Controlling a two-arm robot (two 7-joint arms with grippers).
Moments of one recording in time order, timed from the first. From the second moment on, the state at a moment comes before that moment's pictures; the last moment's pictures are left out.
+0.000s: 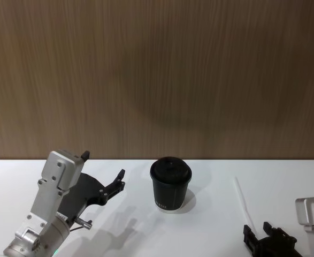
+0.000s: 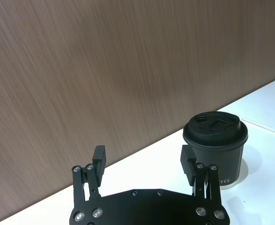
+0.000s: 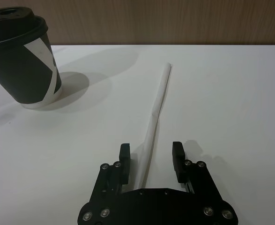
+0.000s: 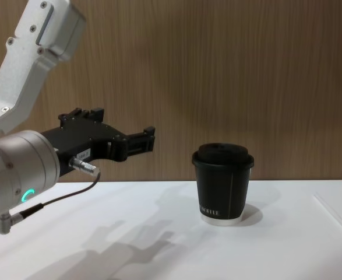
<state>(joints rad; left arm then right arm) -0.24 0.38 0.45 -1.63 -0.20 0.01 -0.01 -0.01 0.30 -0.13 -1.59 0.31 0.31 0.11</state>
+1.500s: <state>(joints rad) -0.24 0.38 0.45 -1.63 -0.20 0.01 -0.01 -0.01 0.29 -0.13 -1.59 0.31 0.32 0.11</state>
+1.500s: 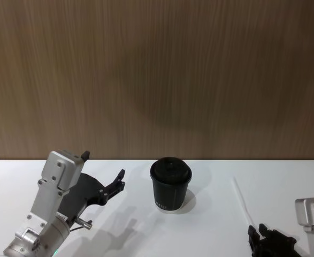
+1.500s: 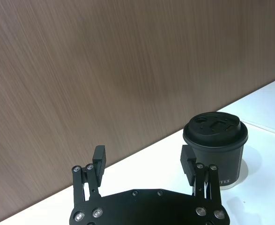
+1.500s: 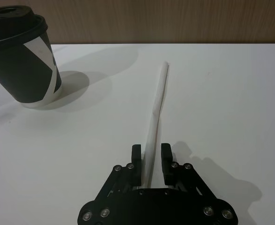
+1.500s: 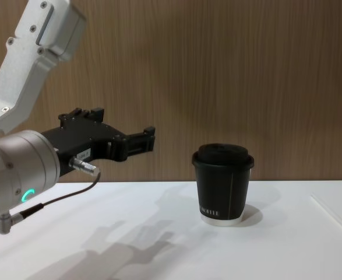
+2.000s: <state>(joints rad) -0.24 0.38 0.45 -1.63 -0.20 0.01 -0.01 -0.01 0.29 -0.13 -1.59 0.31 0.32 0.11</state>
